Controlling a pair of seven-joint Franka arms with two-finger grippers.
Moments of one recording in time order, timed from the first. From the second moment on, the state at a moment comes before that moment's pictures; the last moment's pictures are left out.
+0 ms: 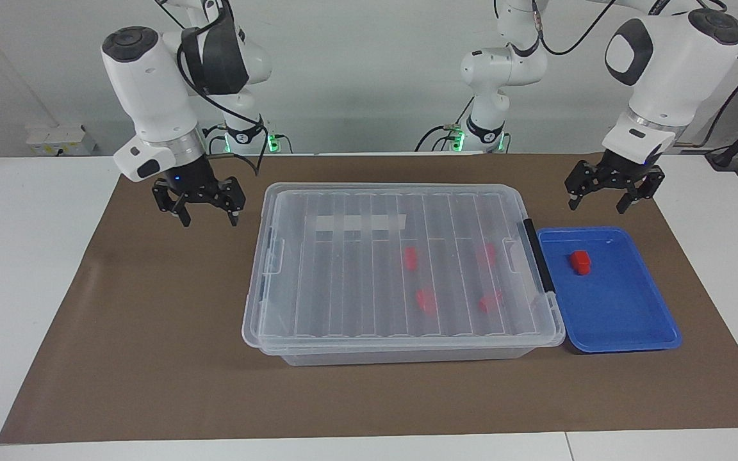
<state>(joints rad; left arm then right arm) -0.01 0.02 -0.04 -1.68 -0.02 1.82 0.14 0.13 0.09 0.04 -1.78 0.01 2.03 0.22</state>
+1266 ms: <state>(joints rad) 0.11 -0.06 -0.01 -1.76 -0.02 1.78 0.14 0.08 0.10 0.04 -1.91 0.01 2.13 0.11</state>
